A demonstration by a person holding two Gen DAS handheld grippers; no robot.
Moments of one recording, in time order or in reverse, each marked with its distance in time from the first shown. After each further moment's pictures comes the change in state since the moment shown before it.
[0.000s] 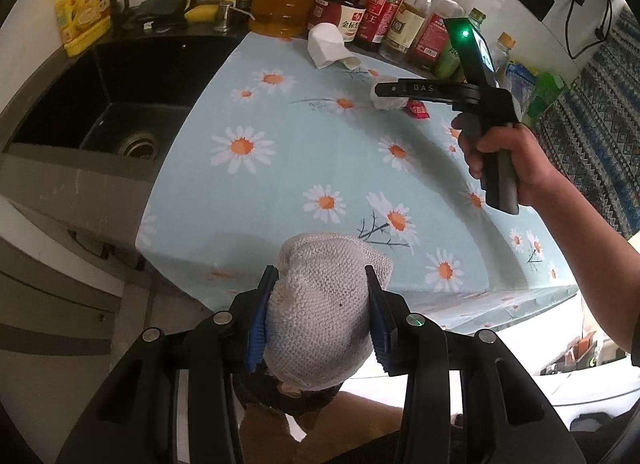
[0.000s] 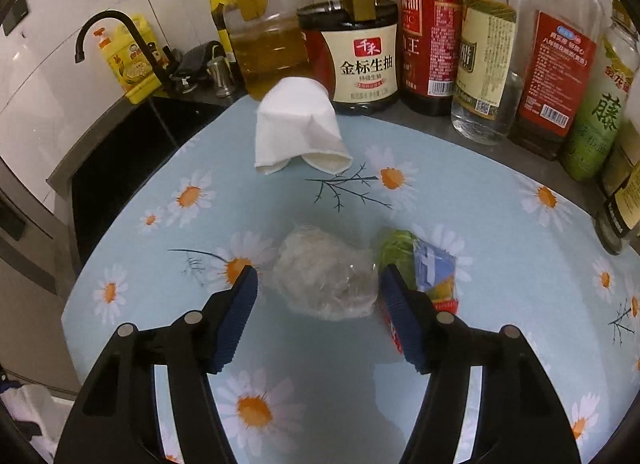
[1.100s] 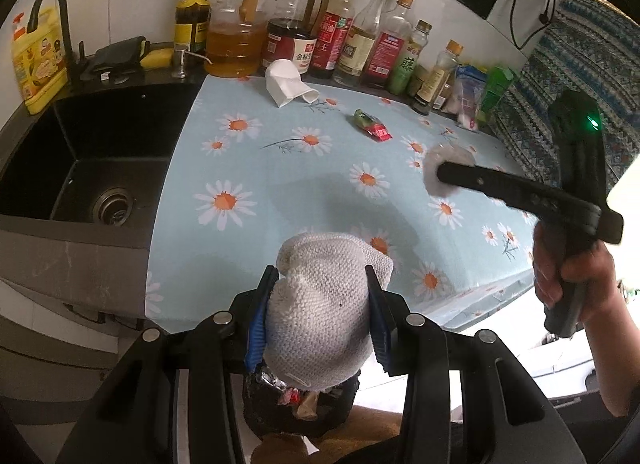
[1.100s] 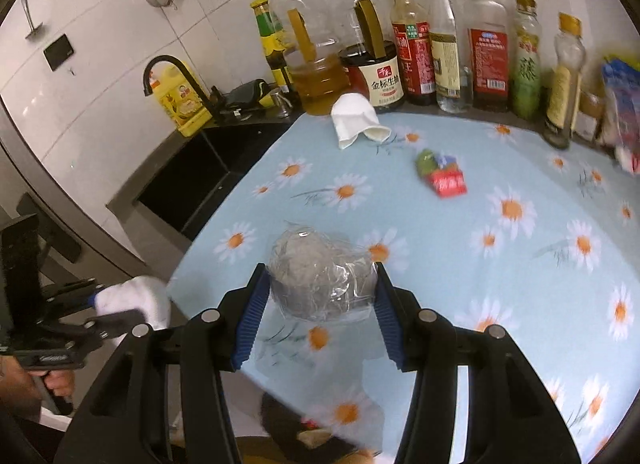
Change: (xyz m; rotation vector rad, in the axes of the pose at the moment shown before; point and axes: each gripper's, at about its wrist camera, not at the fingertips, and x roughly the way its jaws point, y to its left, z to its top) left arm -0.020 0.017 0.024 0.184 -0.079 -0.134; right arm -0.153 0.089 -0.111 0.165 -0.136 0.076
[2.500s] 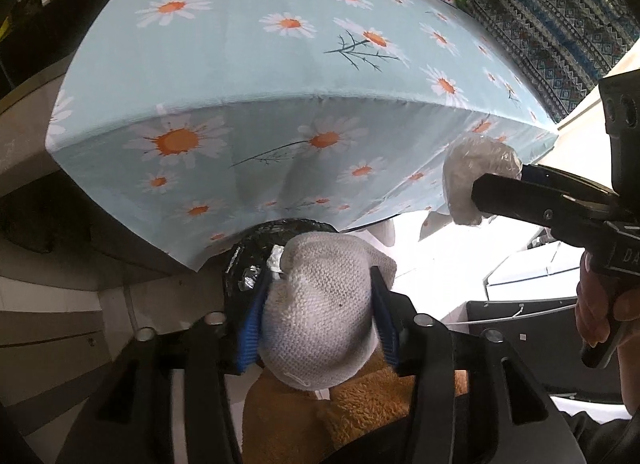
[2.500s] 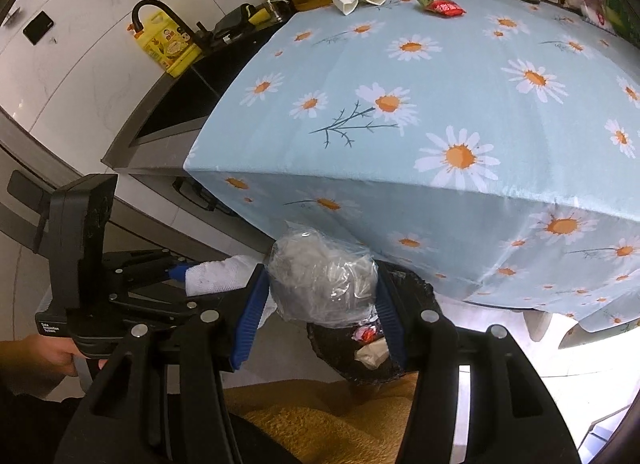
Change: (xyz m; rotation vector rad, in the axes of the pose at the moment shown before) left arm 0.074 0.015 -0.114 0.111 0.334 -0.117; right arm 0.016 0.063 -0.149 0.186 0.155 -0.040
